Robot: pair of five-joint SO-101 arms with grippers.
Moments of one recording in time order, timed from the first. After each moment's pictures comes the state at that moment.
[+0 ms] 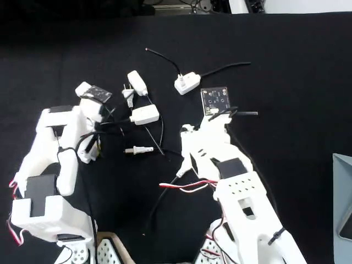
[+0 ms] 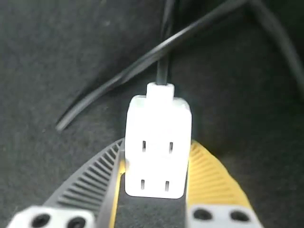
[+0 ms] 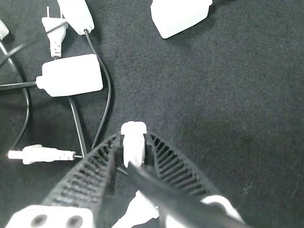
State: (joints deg) left arm -9.4 5.3 32.5 59.0 -32.9; right arm -16.5 -46.4 69.2 32.2 -8.6
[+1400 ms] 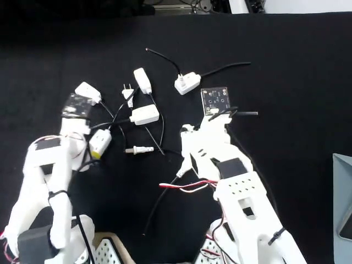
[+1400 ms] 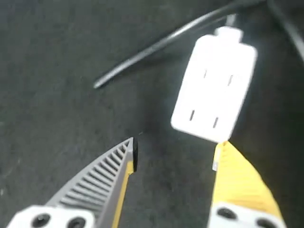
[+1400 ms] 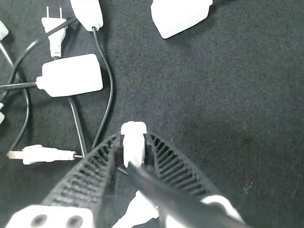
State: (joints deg) left arm -17.9 -24.4 58.2 43.7 -26.9; right arm -16.5 -46.4 69.2 32.2 -8.6
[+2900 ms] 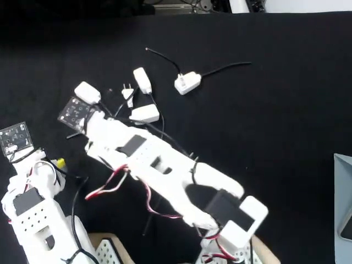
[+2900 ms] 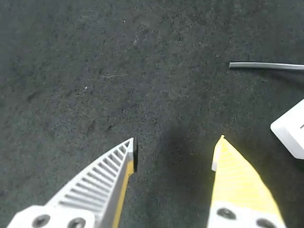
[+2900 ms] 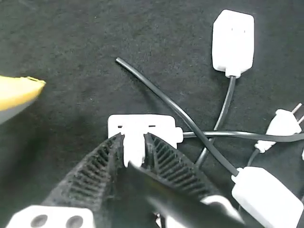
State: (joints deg) left arm -38.9 -68.1 79.7 49.8 -10.6; right arm -50.7 6.3 24.7 27.6 14.5
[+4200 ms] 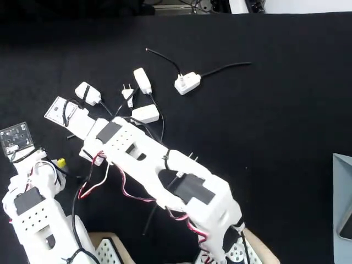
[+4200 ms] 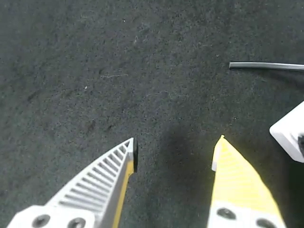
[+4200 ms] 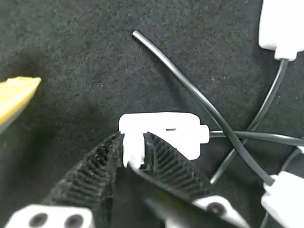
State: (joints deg) left arm -38.9 -68.1 79.7 49.8 -10.6; right arm -52.0 27.3 -1.8 48.7 12.7
